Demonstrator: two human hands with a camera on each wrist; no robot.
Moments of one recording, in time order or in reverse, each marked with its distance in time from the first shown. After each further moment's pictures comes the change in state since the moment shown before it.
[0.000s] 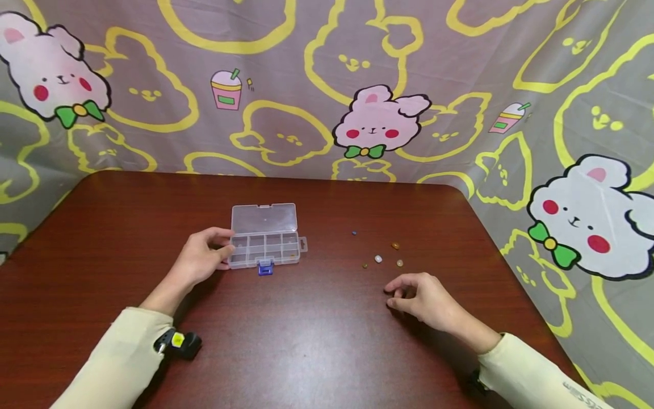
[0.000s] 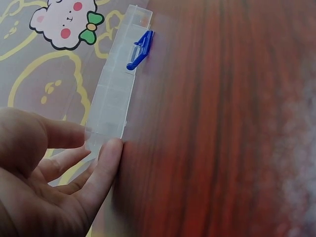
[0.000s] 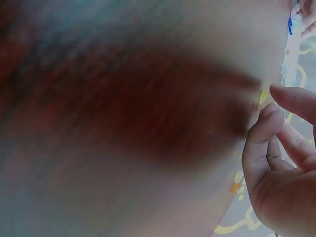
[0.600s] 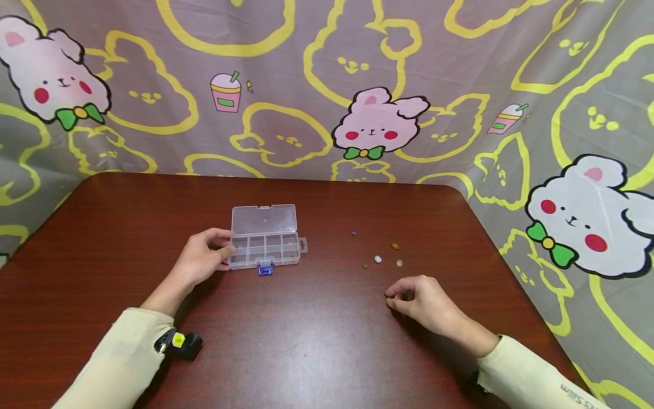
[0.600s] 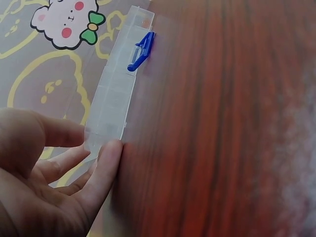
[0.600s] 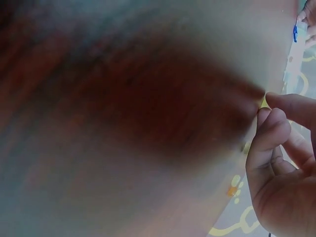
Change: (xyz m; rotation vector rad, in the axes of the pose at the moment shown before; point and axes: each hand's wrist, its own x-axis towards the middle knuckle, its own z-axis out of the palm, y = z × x) left_hand 0.001 0.000 -0.001 -0.014 -0.009 -0.014; right_hand -0.002 -0.003 0.005 -0.132 0.063 -0.065
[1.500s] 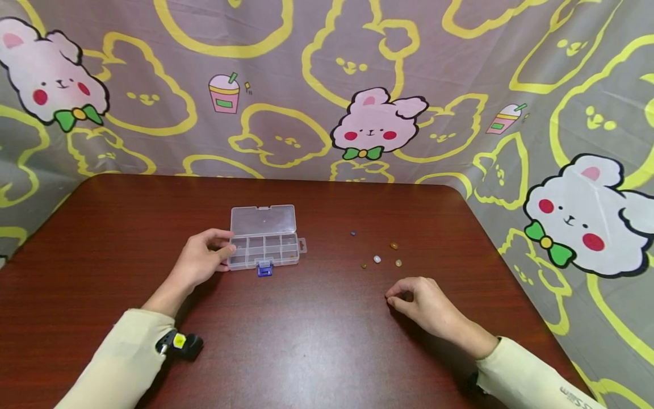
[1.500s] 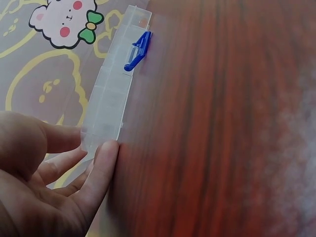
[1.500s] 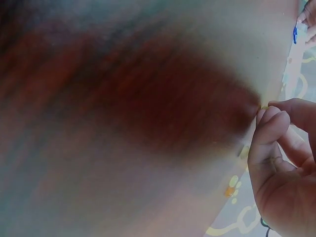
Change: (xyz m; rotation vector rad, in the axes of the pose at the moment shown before) left_hand 0.000 0.000 0.001 0.018 0.017 -0.012; right_hand -0.004 -0.003 0.000 -0.078 0.030 -0.063
